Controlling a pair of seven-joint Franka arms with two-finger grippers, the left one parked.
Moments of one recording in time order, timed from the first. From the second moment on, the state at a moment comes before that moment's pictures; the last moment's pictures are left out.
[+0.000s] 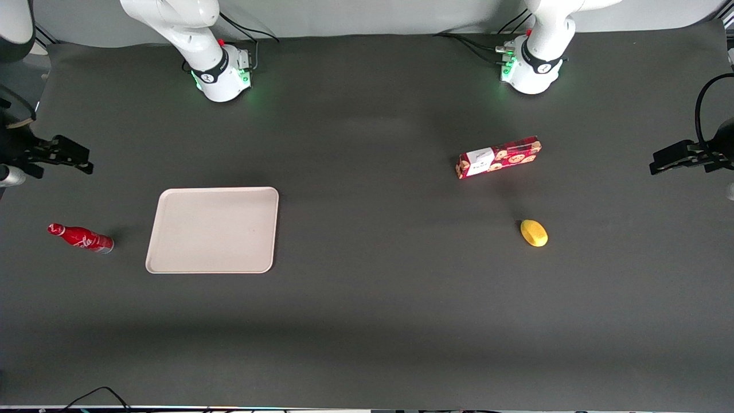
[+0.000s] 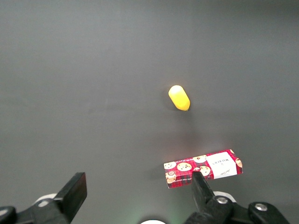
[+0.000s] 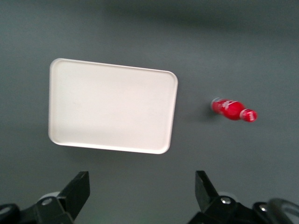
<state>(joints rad) -0.18 -0.04 0.08 -1.70 -0.06 1.64 -0.19</state>
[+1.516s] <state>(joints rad) -0.24 0.38 -0.25 -1.86 0.03 2.27 -0.91</state>
